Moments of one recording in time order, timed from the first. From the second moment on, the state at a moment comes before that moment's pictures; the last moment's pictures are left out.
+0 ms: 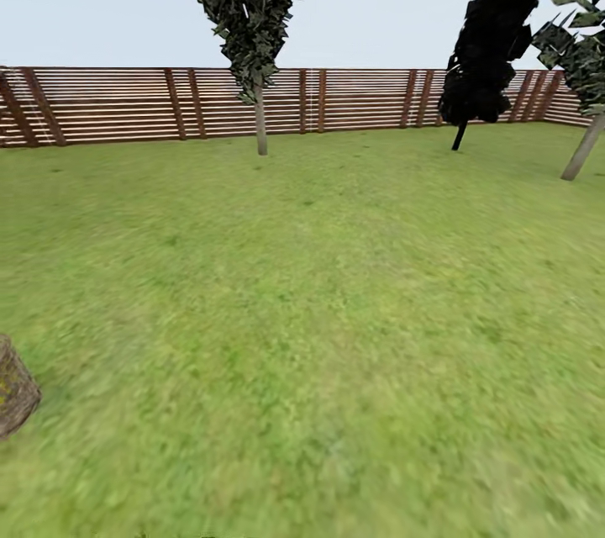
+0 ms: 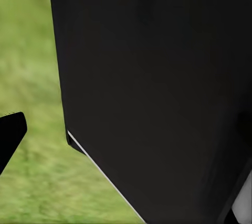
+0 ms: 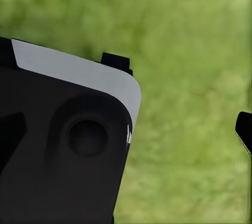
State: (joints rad) left arm 0.01 -0.02 0.01 -0.09 0.01 -0.01 0.01; right arm -0.13 -0.05 0.00 -0.09 0.23 -0.14 -0.01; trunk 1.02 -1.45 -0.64
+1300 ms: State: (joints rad) left arm 0.01 -0.02 0.02 -0.09 0.01 -0.01 0.01; right arm -0.13 -0.05 0.00 -0.09 0.23 -0.14 -0.01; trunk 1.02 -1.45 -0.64
